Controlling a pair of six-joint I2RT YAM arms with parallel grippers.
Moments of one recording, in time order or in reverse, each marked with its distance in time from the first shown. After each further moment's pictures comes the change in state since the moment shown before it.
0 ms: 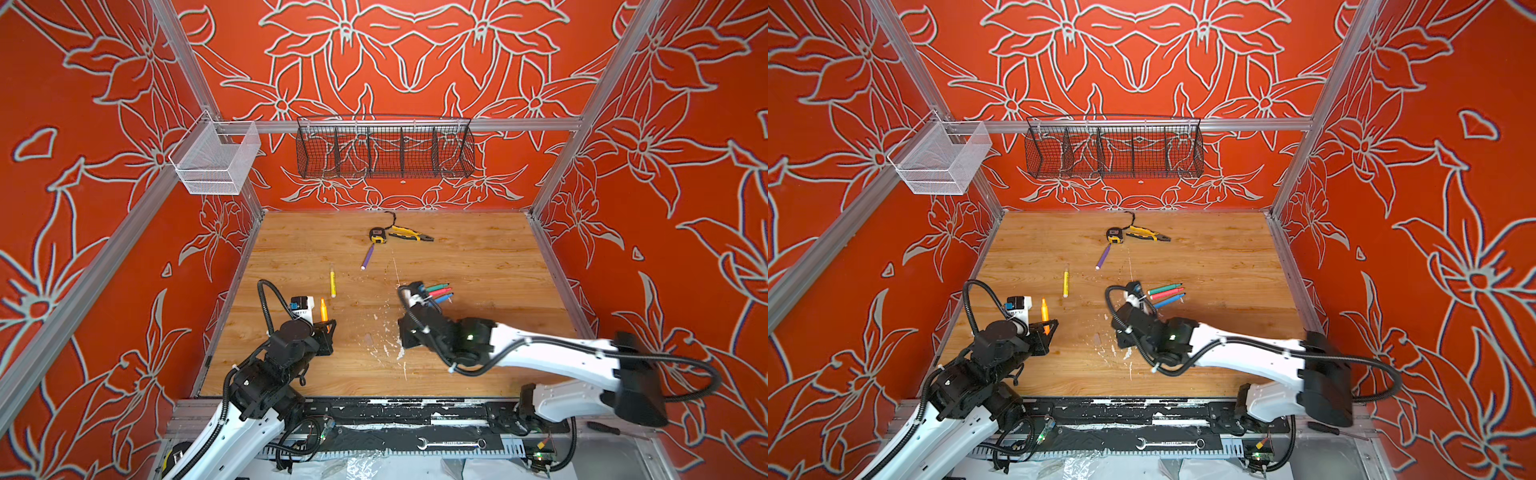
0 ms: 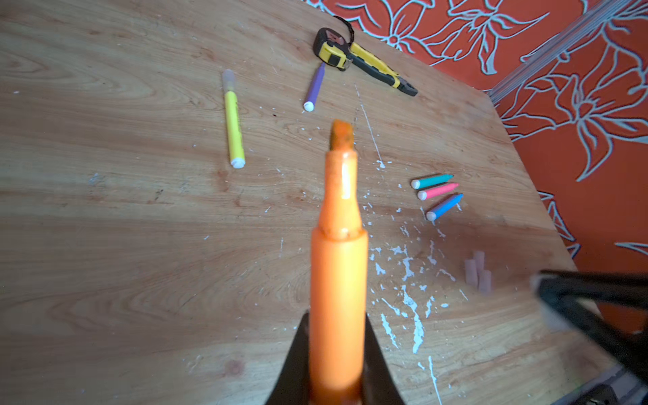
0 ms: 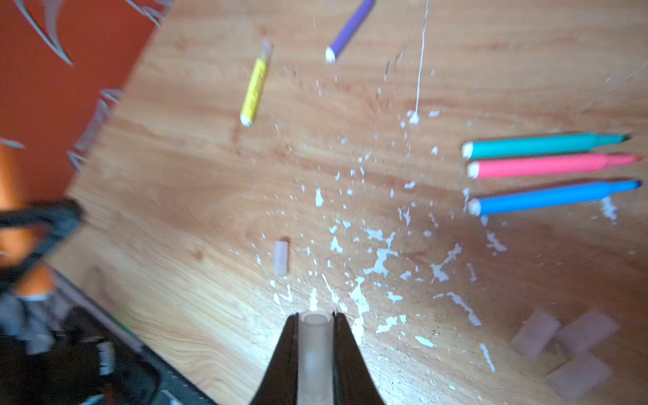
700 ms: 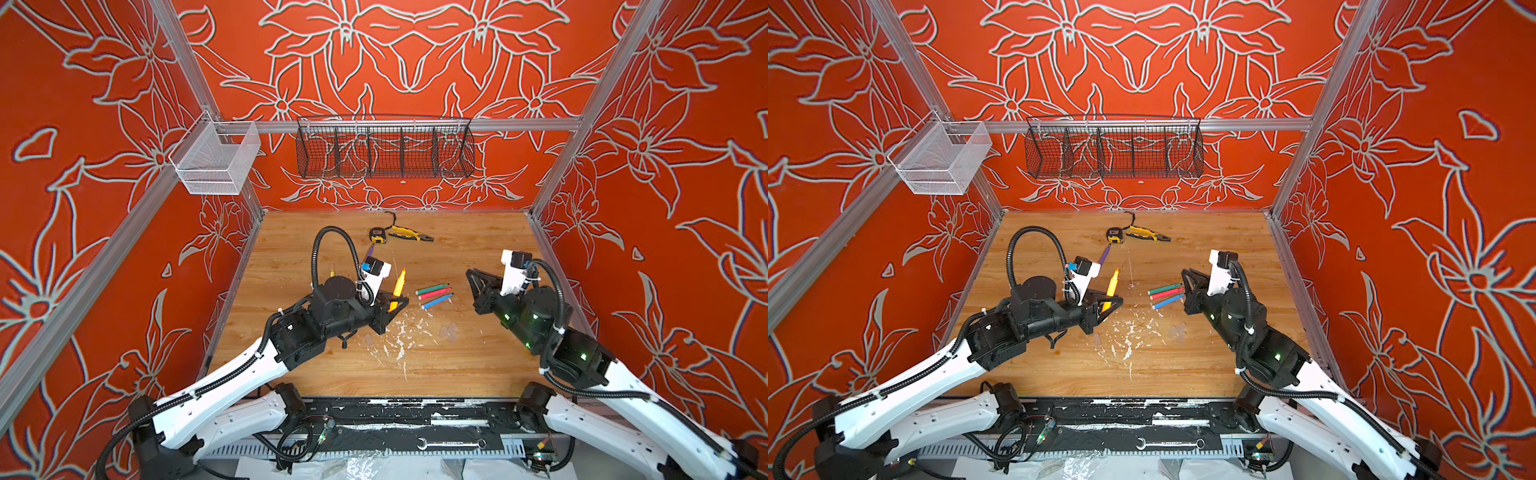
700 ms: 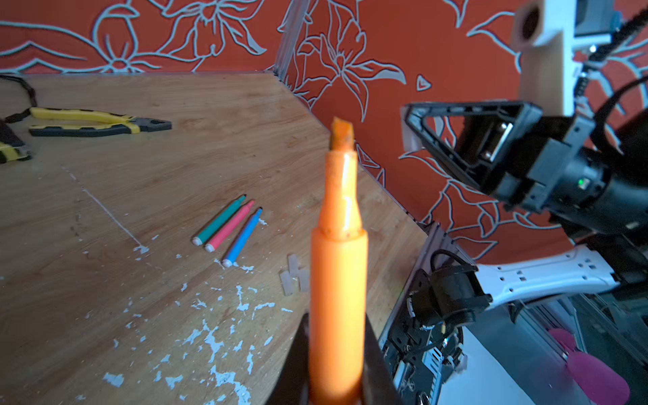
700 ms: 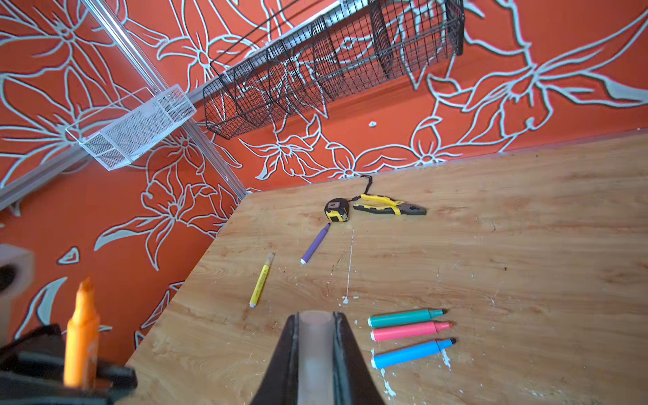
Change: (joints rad) left arm -0.319 0.547 0.418 0.385 0.283 0.194; right arm -0.330 -0.485 -0.109 0.180 -0.020 -0.286
